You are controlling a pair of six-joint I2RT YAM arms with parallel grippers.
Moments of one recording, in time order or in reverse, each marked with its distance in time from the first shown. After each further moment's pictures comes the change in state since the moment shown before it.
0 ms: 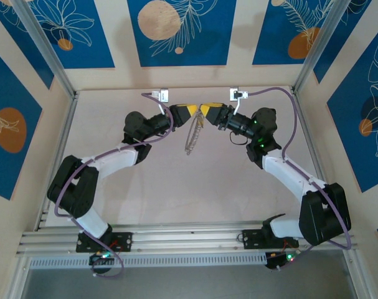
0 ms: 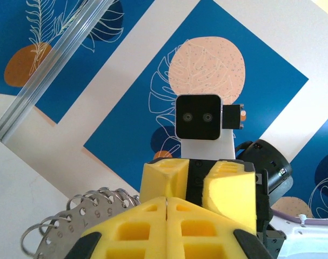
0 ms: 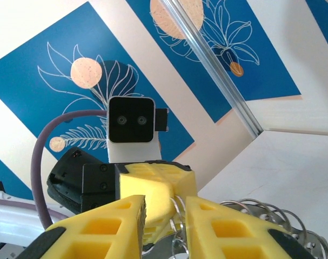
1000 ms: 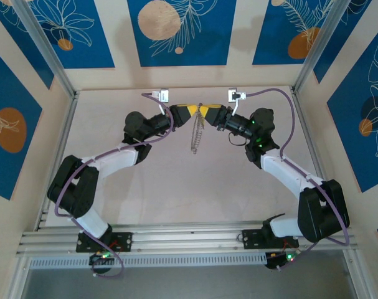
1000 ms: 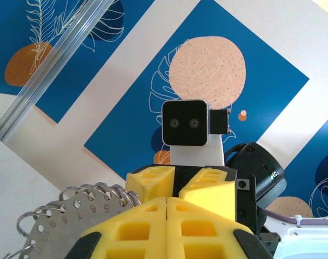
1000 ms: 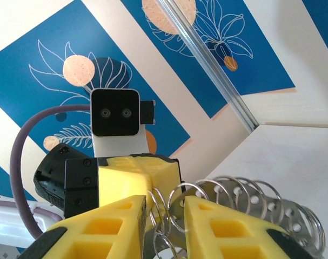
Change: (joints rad) left arm 0.000 0.001 0.000 0.000 0.000 0.000; right arm -0.002 0.027 -0.014 0.013 0.008 0.000
